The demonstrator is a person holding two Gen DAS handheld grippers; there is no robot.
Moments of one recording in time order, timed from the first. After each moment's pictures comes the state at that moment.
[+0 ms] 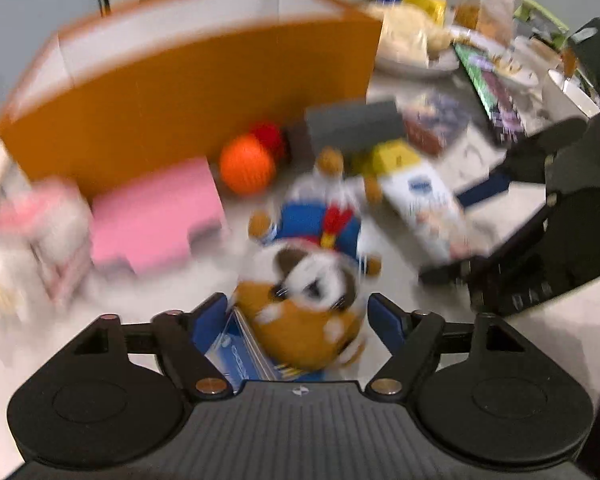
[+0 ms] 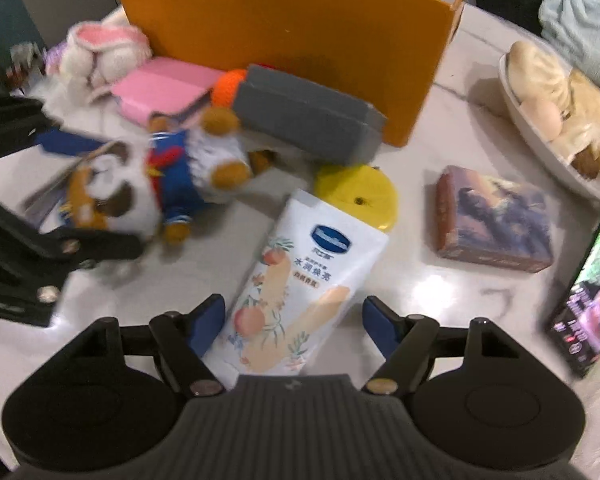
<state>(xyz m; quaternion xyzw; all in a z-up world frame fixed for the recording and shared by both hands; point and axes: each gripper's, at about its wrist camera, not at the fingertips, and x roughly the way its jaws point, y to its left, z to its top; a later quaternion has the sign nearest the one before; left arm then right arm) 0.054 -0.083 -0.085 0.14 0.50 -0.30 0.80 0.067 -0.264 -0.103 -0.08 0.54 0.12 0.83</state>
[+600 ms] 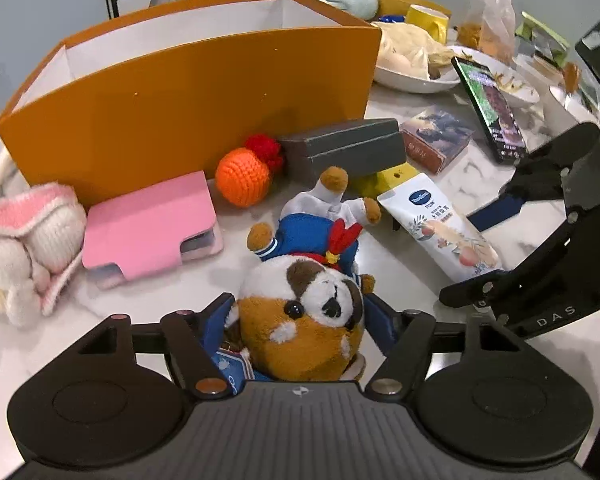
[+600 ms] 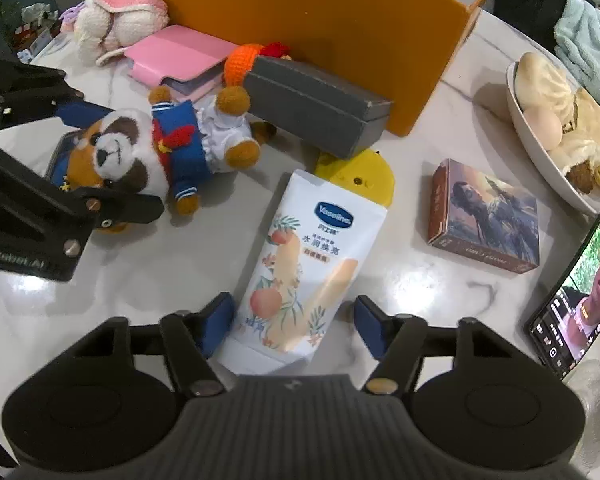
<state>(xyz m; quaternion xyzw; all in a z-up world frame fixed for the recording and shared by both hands) 0.050 -0.085 -0.086 0.13 0.45 -0.30 0.83 0.058 -0.260 -0.098 -0.12 0.55 0.14 0.81</state>
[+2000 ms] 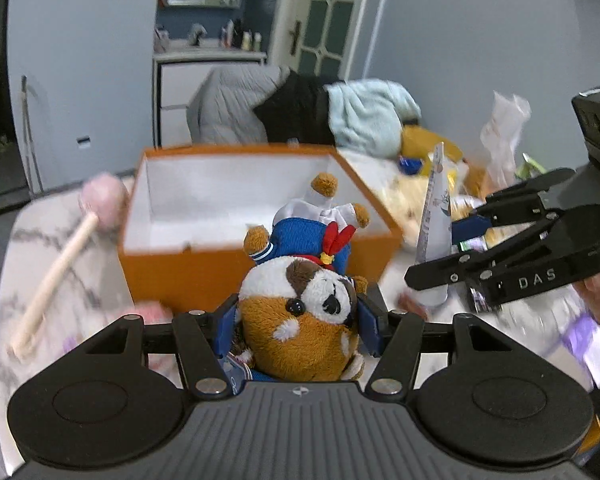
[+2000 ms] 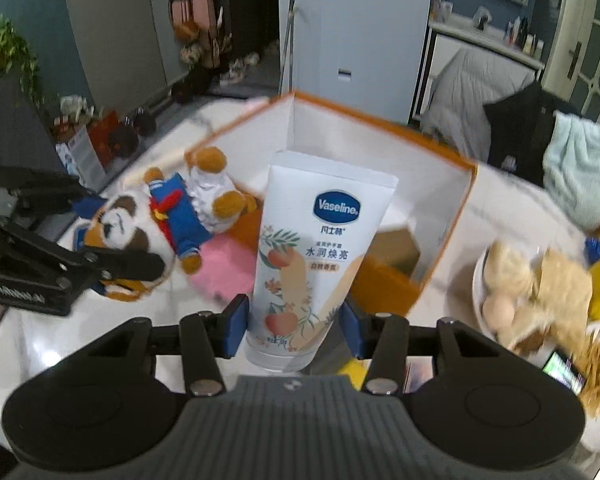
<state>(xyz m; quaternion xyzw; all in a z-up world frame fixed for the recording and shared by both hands) 0.077 -0.028 0.031 0.02 0.34 -0.28 0.90 0.089 -0.242 0.052 -0.08 0.41 0.19 0.89</state>
